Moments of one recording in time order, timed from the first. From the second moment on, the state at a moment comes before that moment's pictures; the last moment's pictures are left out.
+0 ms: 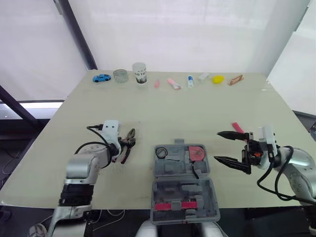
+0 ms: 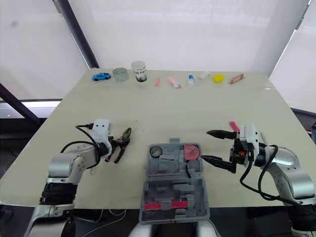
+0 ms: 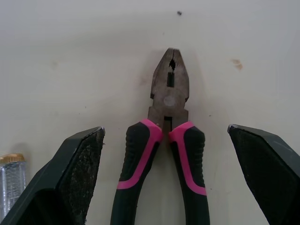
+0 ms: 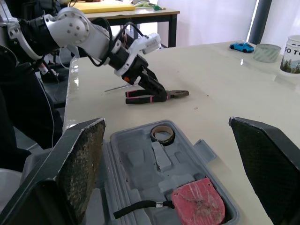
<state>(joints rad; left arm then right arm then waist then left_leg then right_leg) -0.43 0.48 0.11 0.05 -0.34 0.97 -0.14 -0.18 -0.64 -0.08 -0.19 0.61 0.22 1.18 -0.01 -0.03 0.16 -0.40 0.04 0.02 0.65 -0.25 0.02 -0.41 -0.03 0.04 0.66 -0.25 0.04</state>
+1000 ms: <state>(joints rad) -0.23 0.72 0.09 -0.05 -0.33 0.91 -0.55 -0.18 -0.63 -0.04 -0.27 0.60 0.28 1.11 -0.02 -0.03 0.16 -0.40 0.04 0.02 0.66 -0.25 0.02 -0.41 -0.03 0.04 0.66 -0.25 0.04</state>
